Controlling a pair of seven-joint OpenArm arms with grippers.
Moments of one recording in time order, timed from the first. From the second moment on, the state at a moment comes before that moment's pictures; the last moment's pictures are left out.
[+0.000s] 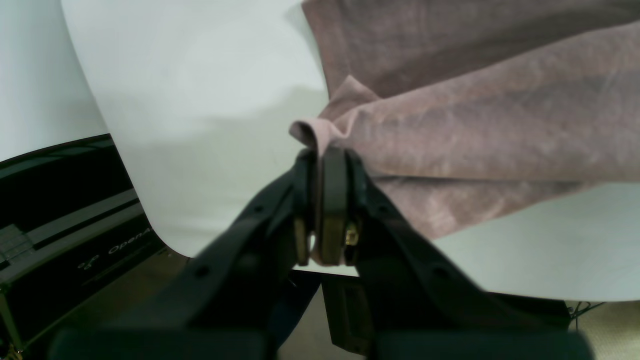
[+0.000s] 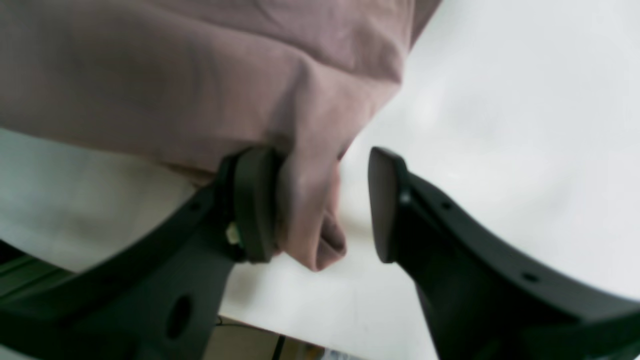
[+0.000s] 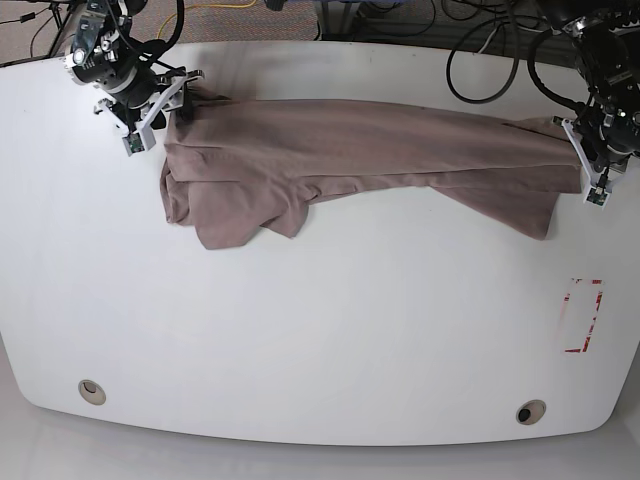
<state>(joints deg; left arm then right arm) 9.5 -16.1 -33.2 109.0 -4.5 -42.0 76.5 -27.1 9.2 26.3 111.0 25.6 32.9 -58.9</state>
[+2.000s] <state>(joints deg) 8.0 -16.0 -32.9 109.0 -4.4 -42.0 76.4 -11.5 7.7 26.0 94.9 25.1 32.0 -57.5</state>
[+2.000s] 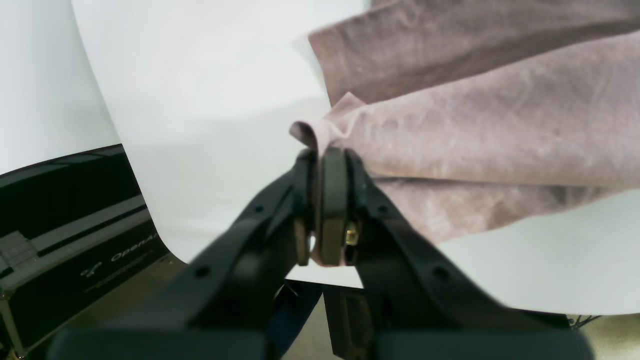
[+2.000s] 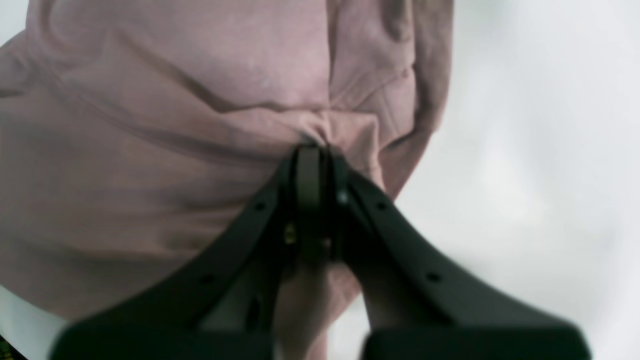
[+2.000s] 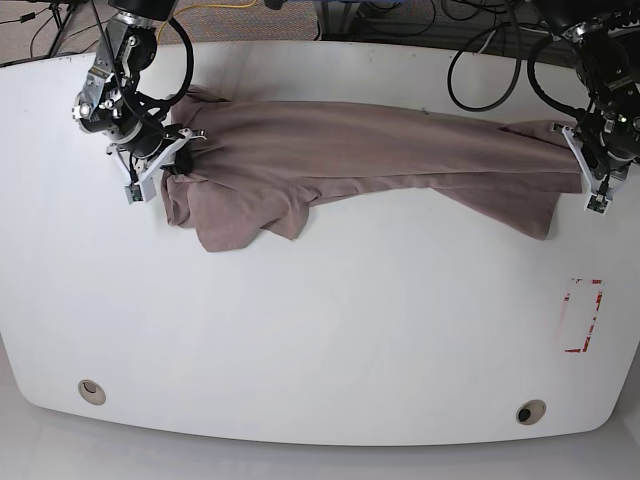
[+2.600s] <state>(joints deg) 4.3 -15.9 -33.0 109.0 -4.1 -42.0 77.0 -14.2 7.7 26.0 110.2 25.6 32.7 -59.8</state>
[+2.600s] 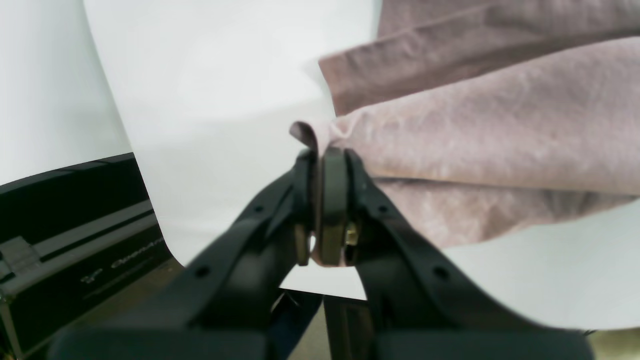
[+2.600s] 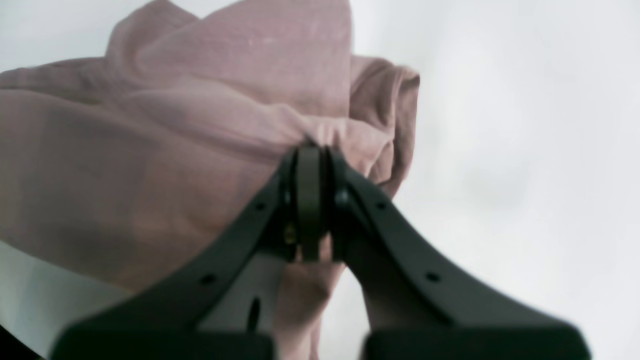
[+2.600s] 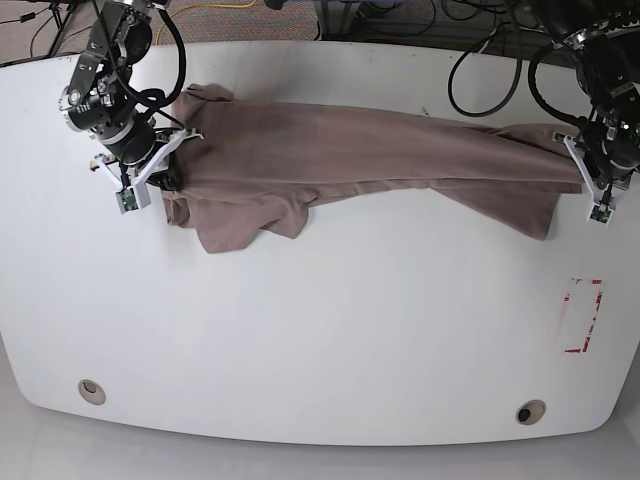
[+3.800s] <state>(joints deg) -13.9 -11.2 -33.2 109.0 -3.6 -42.1 77.2 8.9 12.7 25.7 98.3 25.2 32.9 -59.9</state>
